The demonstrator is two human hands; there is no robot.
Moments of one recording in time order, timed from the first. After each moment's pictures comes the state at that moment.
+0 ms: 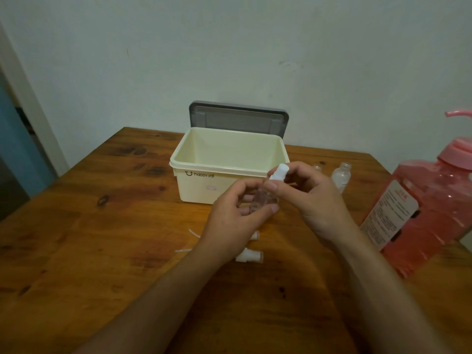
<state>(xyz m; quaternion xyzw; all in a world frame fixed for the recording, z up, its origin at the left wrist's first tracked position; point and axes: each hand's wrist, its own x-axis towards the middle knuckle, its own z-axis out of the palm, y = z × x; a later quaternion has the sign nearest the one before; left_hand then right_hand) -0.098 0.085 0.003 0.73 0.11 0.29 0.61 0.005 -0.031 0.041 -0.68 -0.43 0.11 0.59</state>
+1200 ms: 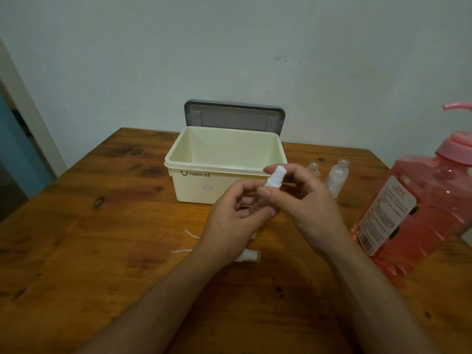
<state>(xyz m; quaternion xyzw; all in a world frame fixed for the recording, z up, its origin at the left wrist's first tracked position) -0.098 0.079 0.003 0.72 0.10 0.28 0.63 -0.002 -0.032 0.030 -0.66 -0.39 0.11 0.63</state>
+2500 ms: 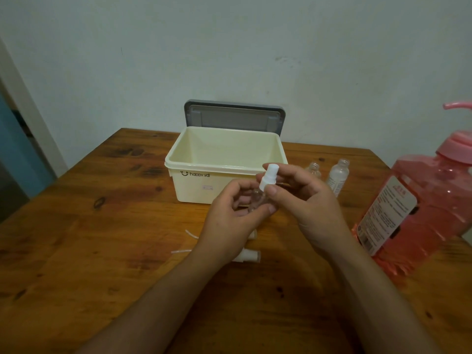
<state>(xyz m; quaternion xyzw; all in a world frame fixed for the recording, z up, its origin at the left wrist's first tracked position) -0.097 0.080 0.003 0.72 0.11 0.29 0.62 -0.002 -0.034 0.030 -0.64 -0.41 0.12 0.64</state>
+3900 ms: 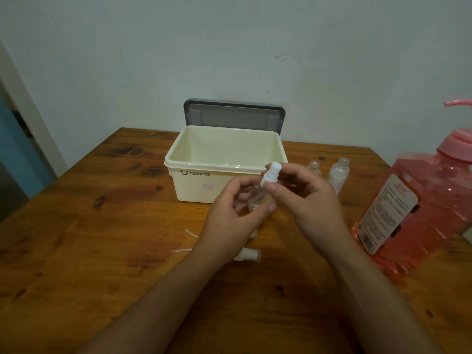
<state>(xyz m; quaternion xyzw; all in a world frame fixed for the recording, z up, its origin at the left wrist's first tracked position) -0.098 0.081 0.001 0.72 0.11 0.29 0.62 -0.002 -0.031 0.027 -0.66 -0.39 0.07 0.64</state>
